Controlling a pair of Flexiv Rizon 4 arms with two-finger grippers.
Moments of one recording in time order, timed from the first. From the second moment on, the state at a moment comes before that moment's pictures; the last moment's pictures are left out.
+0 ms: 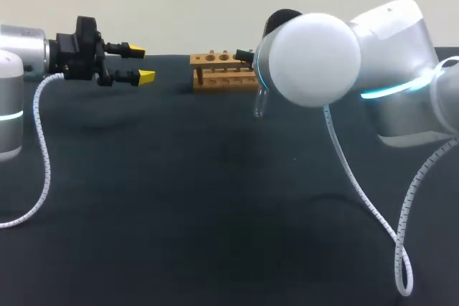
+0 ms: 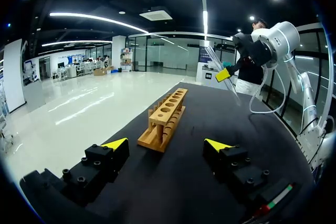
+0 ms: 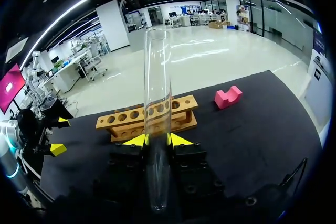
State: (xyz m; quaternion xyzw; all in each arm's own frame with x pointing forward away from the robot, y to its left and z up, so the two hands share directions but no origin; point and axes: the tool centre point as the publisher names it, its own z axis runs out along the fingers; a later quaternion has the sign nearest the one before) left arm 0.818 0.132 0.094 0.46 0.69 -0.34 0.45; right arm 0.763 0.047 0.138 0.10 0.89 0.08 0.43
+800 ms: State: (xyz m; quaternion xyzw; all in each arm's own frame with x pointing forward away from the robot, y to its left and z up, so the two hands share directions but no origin) left arm 0.818 0.132 0.094 0.46 0.69 -0.34 0.45; right arm 0.762 0.047 0.136 0.10 0.89 0.08 0.44
